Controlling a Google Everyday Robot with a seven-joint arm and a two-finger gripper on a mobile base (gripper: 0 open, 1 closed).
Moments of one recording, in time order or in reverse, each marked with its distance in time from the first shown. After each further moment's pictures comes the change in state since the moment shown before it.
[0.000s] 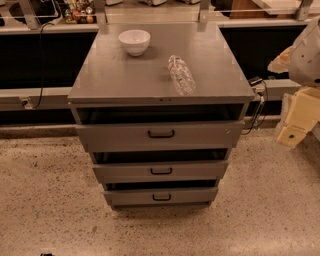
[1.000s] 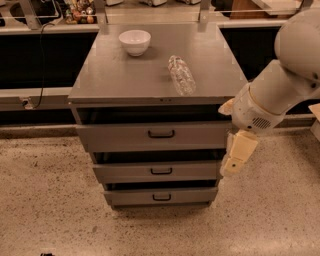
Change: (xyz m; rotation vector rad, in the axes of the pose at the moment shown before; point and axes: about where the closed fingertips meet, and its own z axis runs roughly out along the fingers) arm -0.042 0.018 0.142 -0.160 -0.161 -0.050
